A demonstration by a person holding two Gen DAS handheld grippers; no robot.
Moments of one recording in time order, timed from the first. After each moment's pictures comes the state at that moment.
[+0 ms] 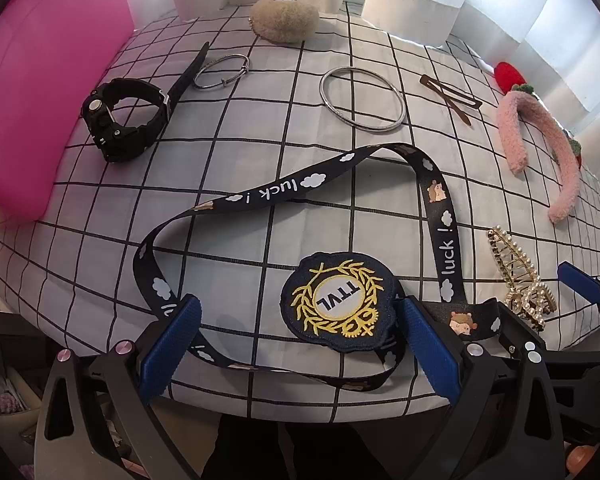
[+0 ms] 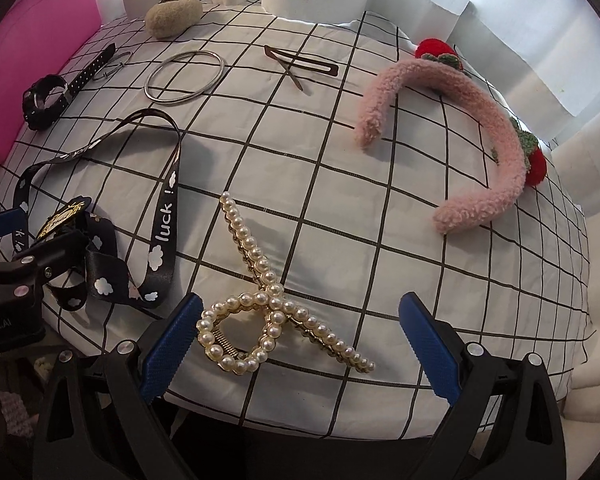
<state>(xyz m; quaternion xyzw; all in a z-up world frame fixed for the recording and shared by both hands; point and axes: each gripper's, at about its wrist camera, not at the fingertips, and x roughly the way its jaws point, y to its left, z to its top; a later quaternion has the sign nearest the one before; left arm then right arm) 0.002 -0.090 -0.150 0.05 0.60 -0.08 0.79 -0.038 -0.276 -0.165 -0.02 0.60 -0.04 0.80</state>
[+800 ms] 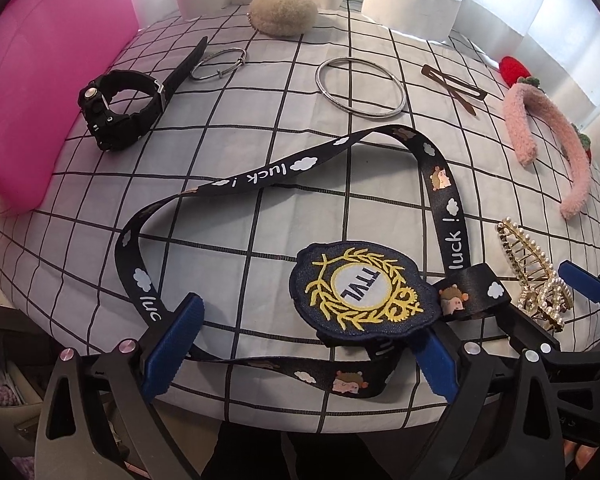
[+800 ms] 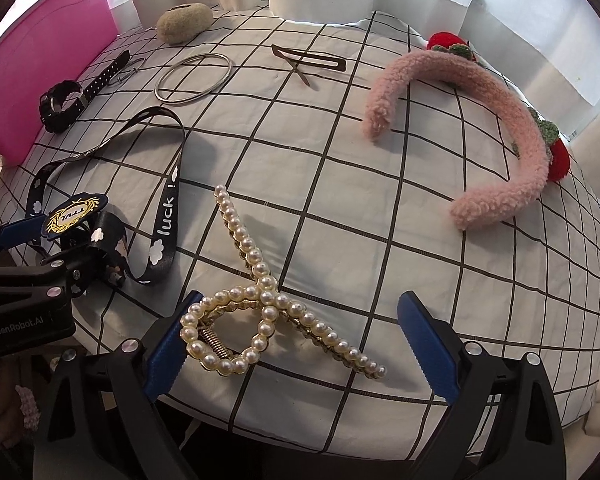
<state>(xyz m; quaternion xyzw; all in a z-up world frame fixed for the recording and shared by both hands) -0.008 -0.101 -0.162 0.06 0.59 -0.07 0.80 -0.046 -0.289 -0.177 0.01 0.58 0.01 0.81</state>
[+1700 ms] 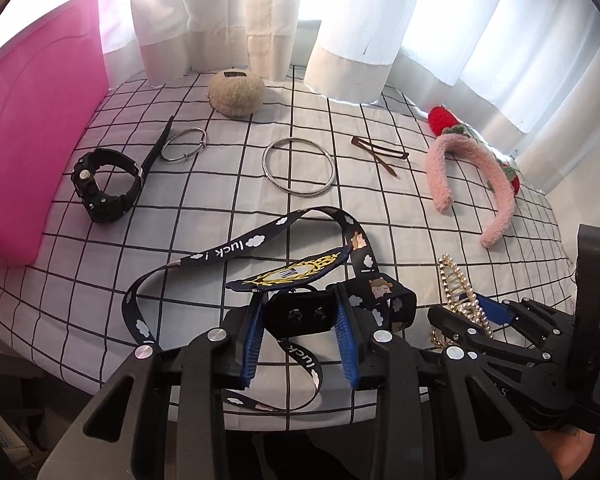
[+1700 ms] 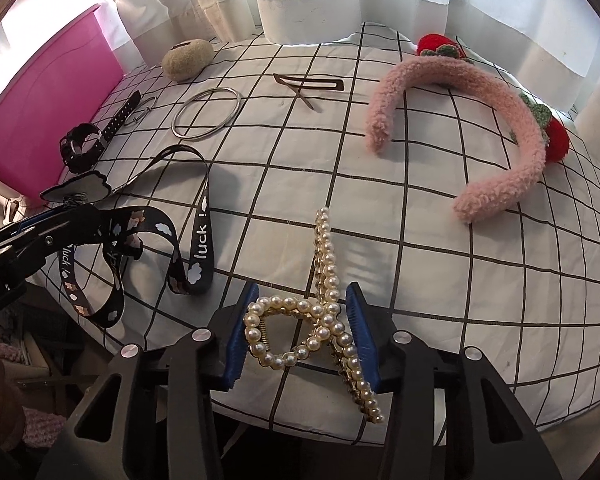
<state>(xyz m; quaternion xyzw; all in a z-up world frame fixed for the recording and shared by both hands) -0.002 -0.099 -0.099 0.01 0.52 -0.17 0.84 -0.052 -0.294 -0.164 0.08 0.55 0.02 0.83</state>
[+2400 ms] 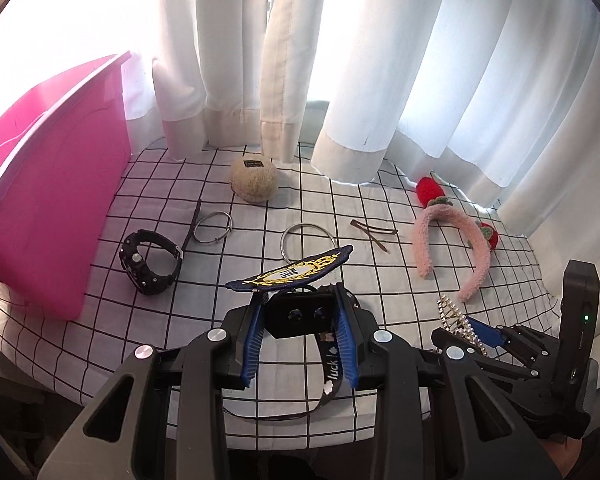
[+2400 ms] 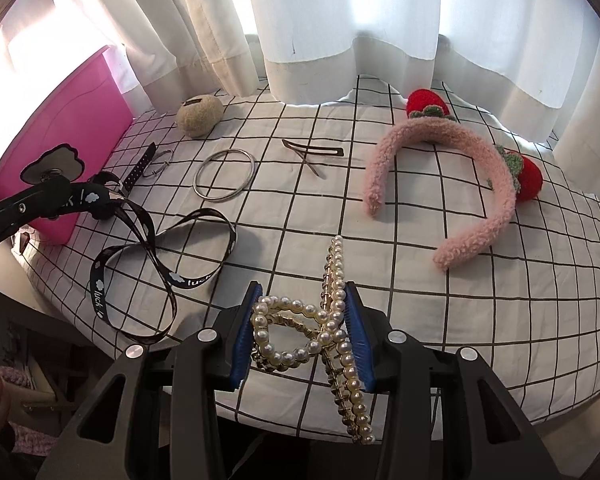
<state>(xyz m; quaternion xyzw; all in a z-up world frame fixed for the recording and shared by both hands) 0.010 -0.069 -0.027 0.00 0.45 -0.18 0.88 -0.051 -0.290 -0.111 0.09 0.50 0.01 0.86</state>
